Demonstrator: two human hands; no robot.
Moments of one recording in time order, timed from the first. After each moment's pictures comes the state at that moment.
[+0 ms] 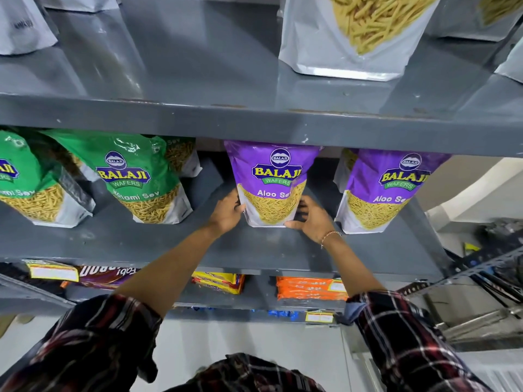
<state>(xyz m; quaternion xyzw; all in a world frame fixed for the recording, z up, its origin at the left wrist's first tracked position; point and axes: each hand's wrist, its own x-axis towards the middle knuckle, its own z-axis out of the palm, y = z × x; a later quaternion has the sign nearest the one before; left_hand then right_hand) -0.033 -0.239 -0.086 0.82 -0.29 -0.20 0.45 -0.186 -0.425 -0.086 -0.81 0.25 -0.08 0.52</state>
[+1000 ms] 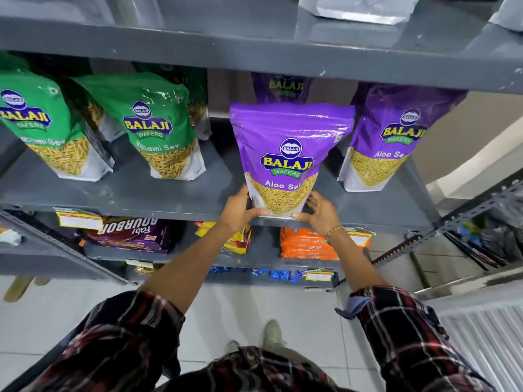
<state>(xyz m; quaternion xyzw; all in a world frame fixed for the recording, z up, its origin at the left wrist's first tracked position) -0.126 -0.176 -0.101 0.80 -0.34 -0.20 0.46 -0.266 -0.350 -0.089 -0.76 0.27 -0.11 0.58</state>
